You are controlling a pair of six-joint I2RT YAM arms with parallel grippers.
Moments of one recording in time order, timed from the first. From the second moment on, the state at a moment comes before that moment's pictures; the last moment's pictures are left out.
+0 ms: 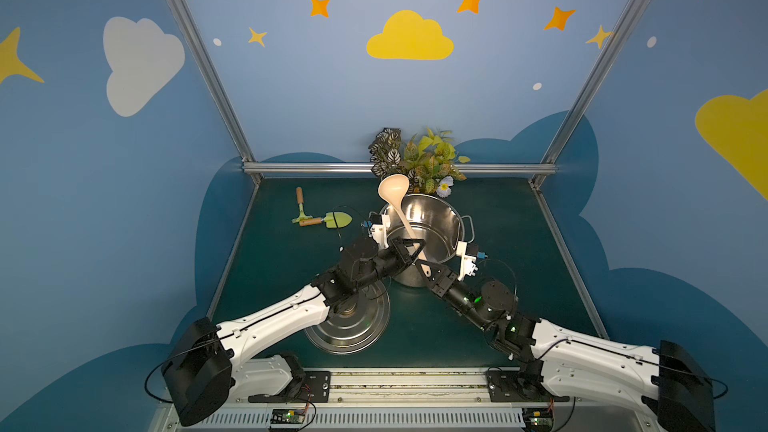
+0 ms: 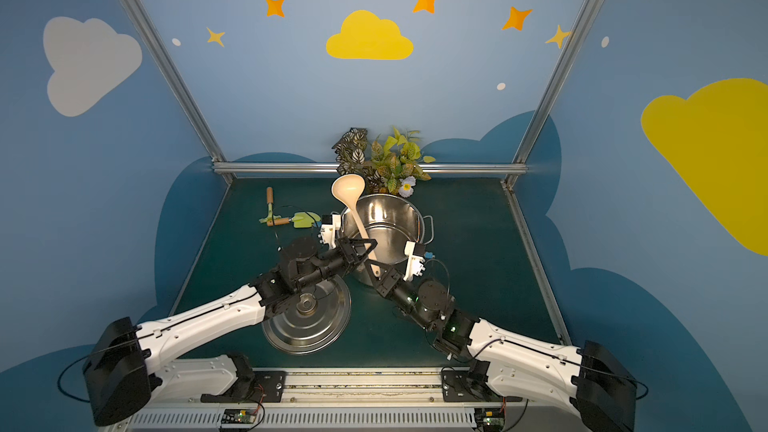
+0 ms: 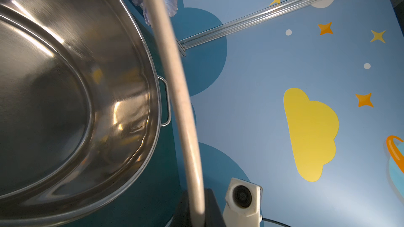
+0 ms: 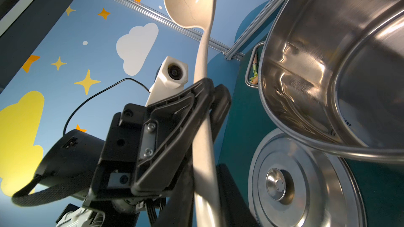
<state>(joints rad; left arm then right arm) -0.83 1.23 0.79 0.32 0.12 -1.28 1.09 0.95 0.43 0.56 0.21 1.15</state>
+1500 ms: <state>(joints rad) -0.62 1.12 0.84 -0.12 0.21 -1.06 0.81 0.65 1.00 -0.46 0.21 0.98</state>
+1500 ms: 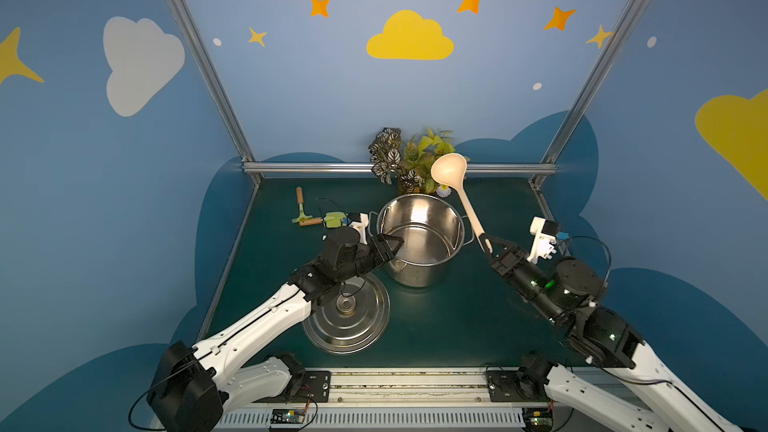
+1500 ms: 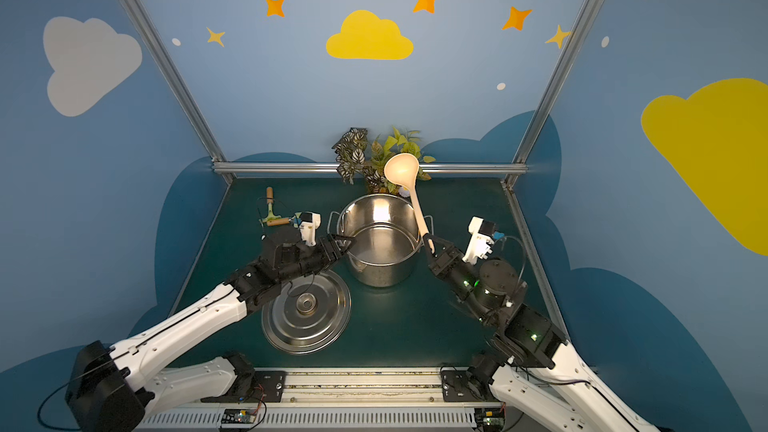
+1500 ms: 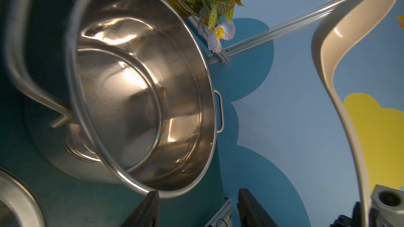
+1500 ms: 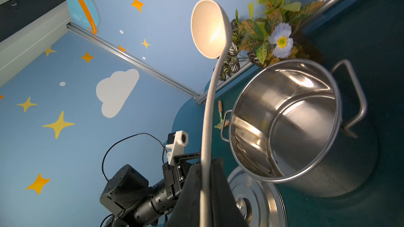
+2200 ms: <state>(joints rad) -0.28 1.36 1.13 -0.58 0.49 -0.60 0.58 1.45 2.02 -1.51 -0.22 0.54</state>
